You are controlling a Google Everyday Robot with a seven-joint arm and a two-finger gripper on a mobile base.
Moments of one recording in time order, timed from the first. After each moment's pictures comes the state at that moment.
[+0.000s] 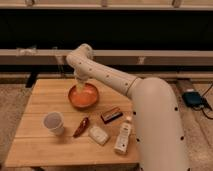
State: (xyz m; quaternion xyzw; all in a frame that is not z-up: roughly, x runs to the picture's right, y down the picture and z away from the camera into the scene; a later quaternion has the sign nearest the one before) arm -0.128 -0.030 0.877 -0.23 0.00 0.20 0.95
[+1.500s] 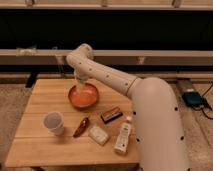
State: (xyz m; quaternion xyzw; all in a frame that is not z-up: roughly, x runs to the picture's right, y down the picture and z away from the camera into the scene) arm -0.128 -0.030 0.877 -0.23 0.00 0.20 0.95
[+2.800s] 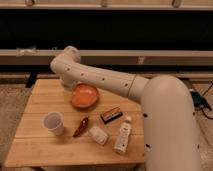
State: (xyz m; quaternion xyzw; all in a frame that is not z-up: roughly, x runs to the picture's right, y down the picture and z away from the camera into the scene) arm -0.200 0.021 0.781 -0.24 -0.04 0.12 0.96
